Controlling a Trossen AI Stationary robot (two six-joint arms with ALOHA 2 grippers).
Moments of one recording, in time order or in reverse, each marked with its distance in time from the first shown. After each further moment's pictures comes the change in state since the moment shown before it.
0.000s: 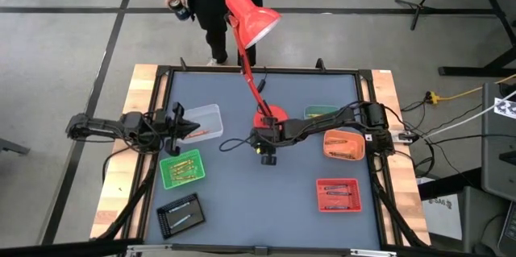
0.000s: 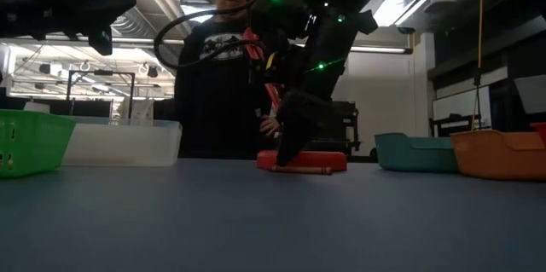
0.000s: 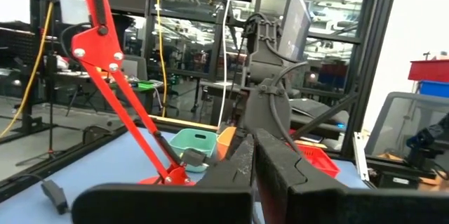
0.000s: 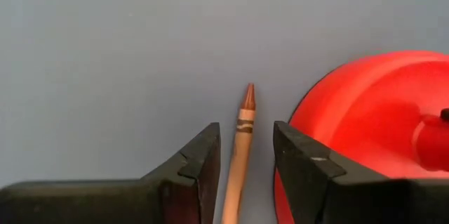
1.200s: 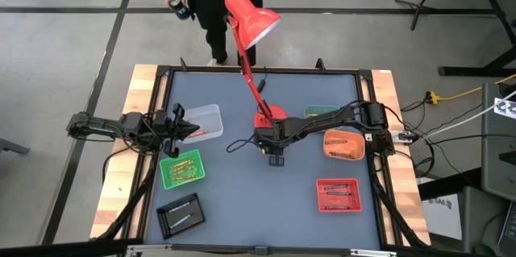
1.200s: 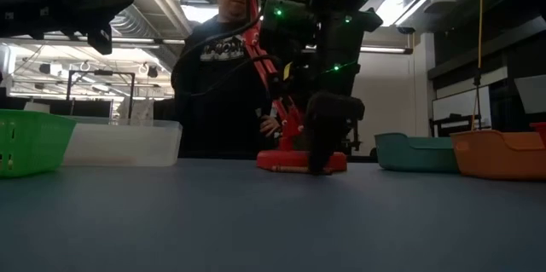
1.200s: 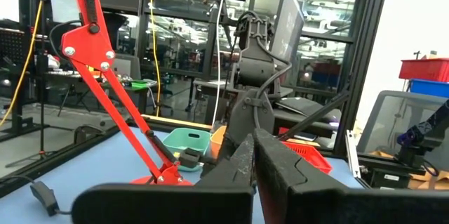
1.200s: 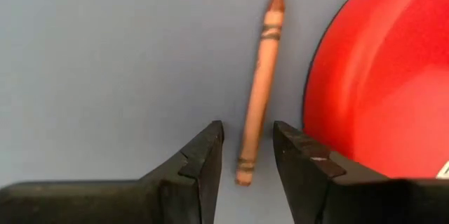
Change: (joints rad) left arm -0.025 0.000 0.000 0.000 0.001 0.000; right arm 0.006 0.002 0.013 -0.206 -0.109 0.051
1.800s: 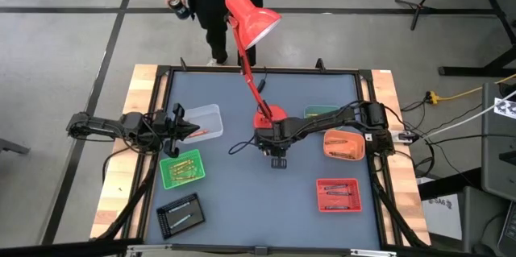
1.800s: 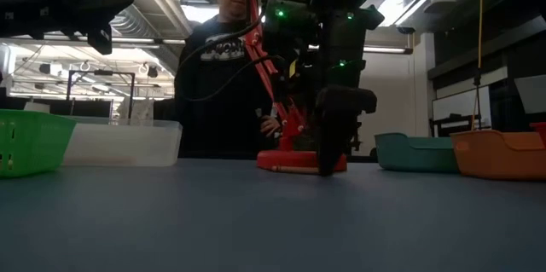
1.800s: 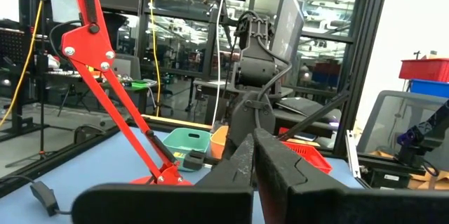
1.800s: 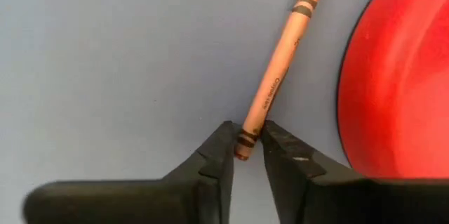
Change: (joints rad) left arm 0.000 0.000 0.000 0.000 0.000 0.000; right arm 0.002 0.000 0.007 -0.052 -0.067 -0.001
